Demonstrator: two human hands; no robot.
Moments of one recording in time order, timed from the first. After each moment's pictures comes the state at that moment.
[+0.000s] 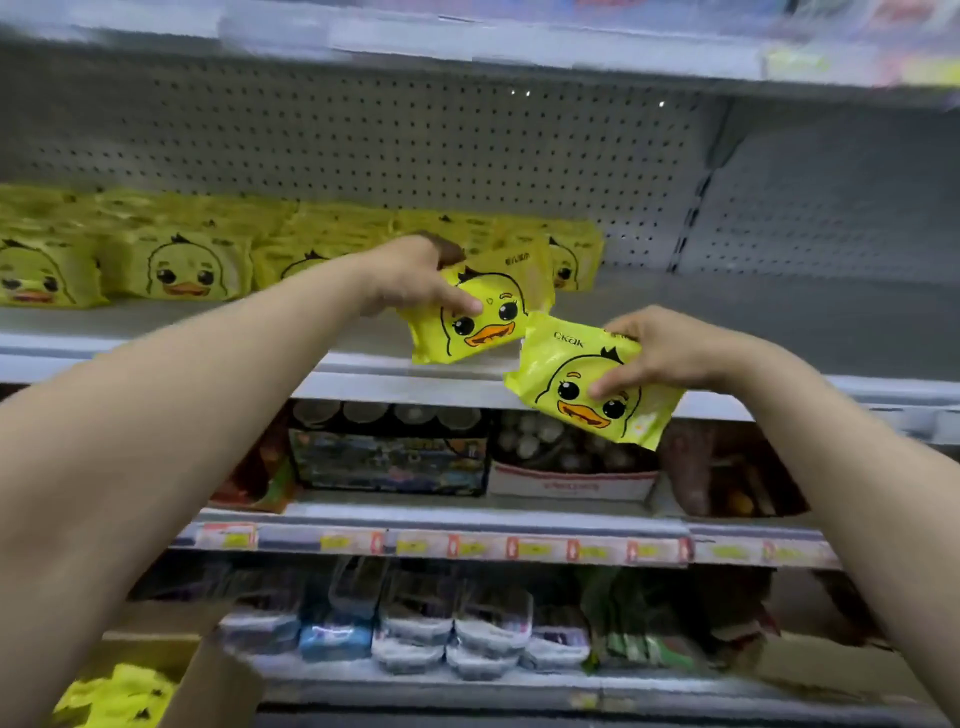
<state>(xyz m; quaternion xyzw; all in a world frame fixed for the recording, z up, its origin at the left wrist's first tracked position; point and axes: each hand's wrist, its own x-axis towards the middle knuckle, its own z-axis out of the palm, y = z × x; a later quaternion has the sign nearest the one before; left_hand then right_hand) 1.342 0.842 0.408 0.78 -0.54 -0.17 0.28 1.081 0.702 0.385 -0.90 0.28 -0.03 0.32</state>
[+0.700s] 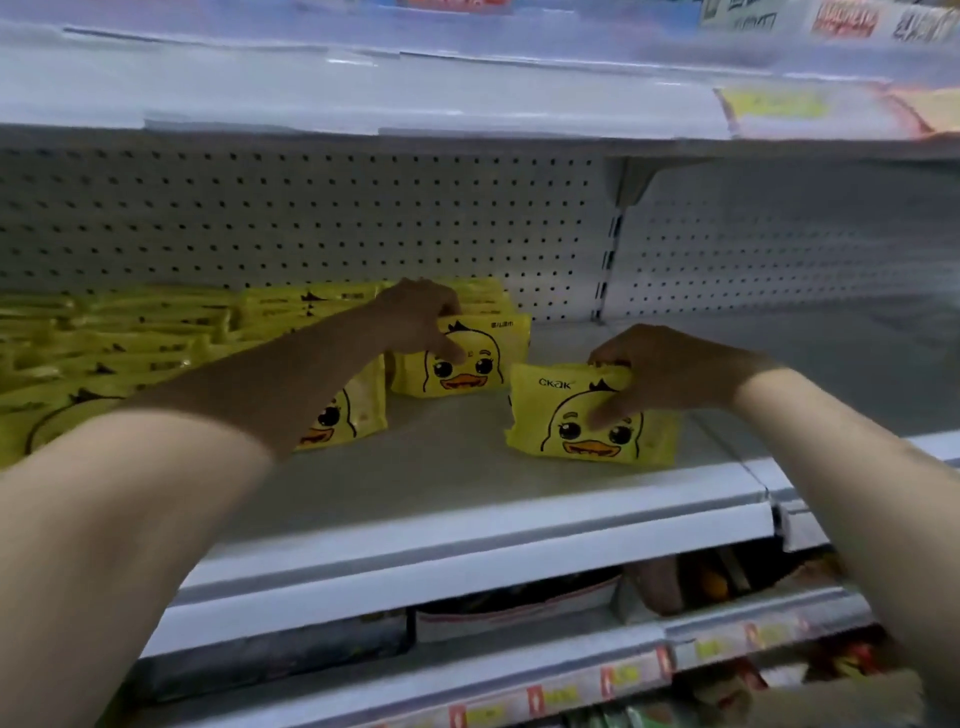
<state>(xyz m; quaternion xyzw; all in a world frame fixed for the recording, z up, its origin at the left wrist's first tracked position) 1.372 0.598 0.395 0.75 -0.64 -0.07 0.13 1.083 0.550 0.409 -0.92 0.34 0.00 0.20</state>
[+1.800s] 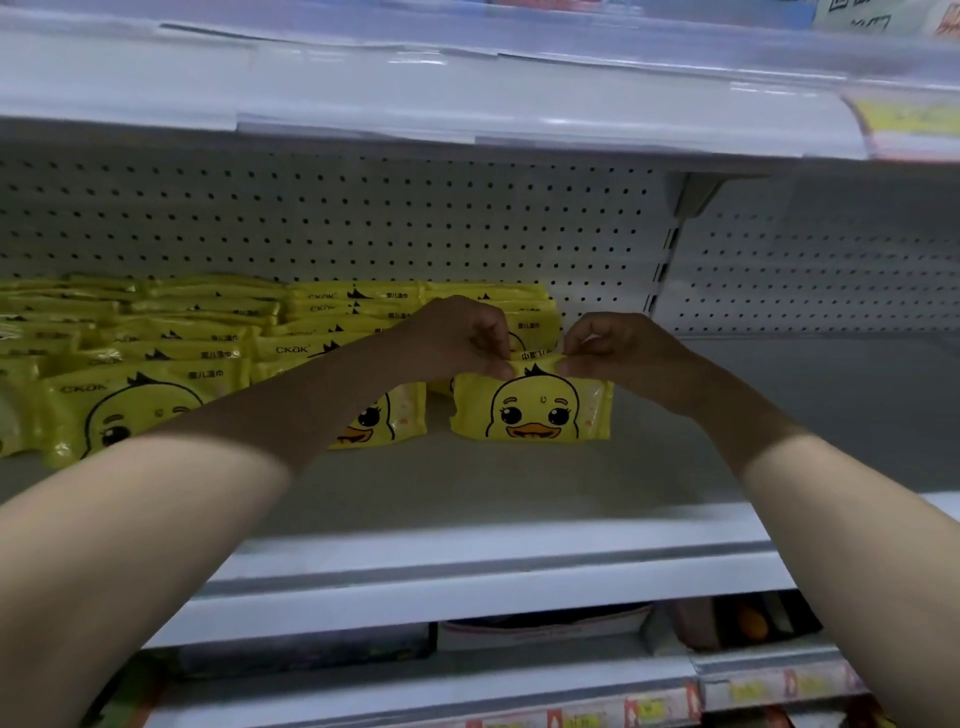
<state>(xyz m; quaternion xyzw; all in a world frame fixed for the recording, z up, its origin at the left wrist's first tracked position) 1.369 0.638 0.388 0.66 -0.66 -0.18 0.30 1.149 0.518 0.377 -0.83 0.25 -0.22 0.45</state>
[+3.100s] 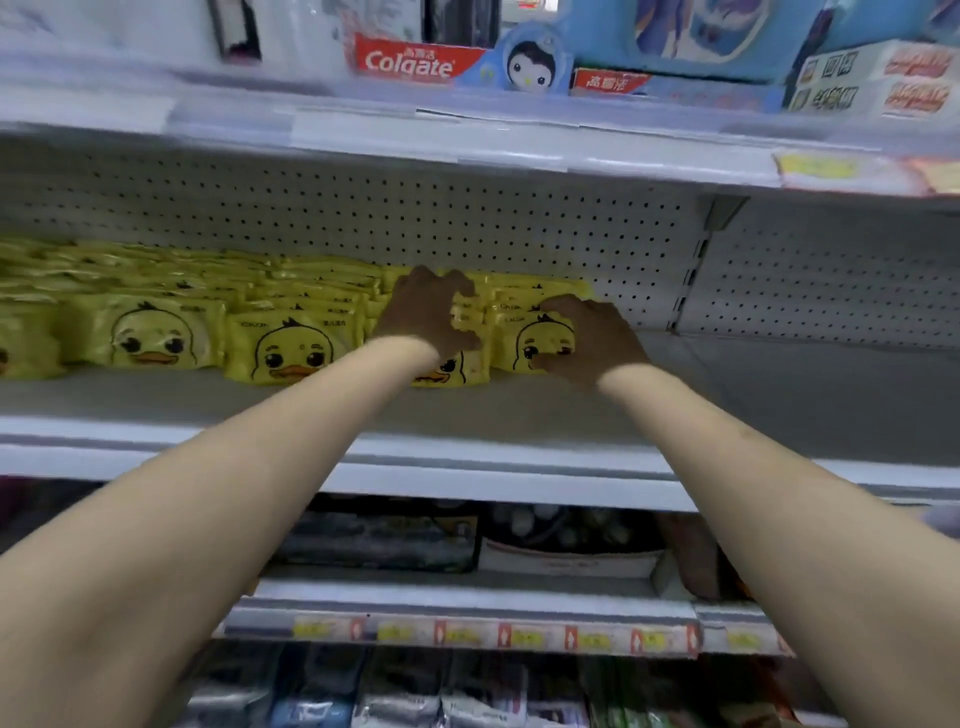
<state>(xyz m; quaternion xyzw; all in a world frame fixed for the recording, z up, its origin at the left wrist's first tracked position) 1.362 0.764 0.403 0.81 -0.50 0.04 0.29 1.186 0.631 0.392 -0.92 0.33 -0.19 0.12</state>
